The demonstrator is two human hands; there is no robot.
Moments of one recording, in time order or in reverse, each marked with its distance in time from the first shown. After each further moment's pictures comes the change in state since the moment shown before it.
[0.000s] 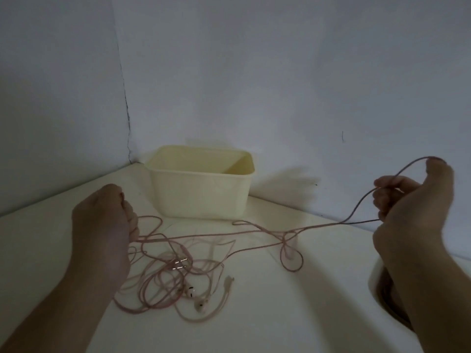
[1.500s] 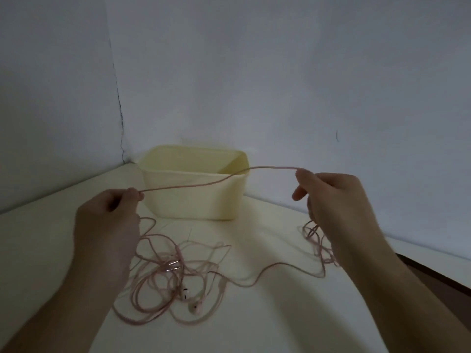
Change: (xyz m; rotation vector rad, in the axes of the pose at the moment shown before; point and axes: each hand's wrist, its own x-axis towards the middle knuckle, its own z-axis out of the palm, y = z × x) left_hand -0.010 -0.011 0.003 0.243 0.003 0.092; right_hand -0.048 0.014 0.024 -0.686 -0.478 -0.275
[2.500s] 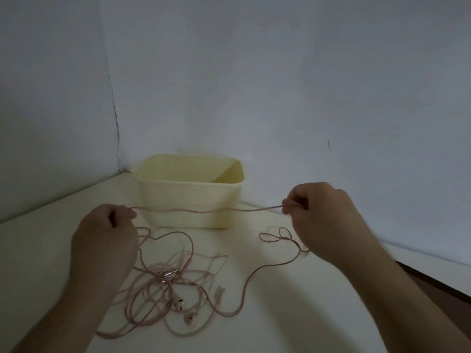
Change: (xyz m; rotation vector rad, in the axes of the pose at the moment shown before) left_hand 0.002 -0.001 -0.003 0.482 0.029 0.145; right_hand 0.006 0.002 -0.004 -0.543 -0.142 -0.192
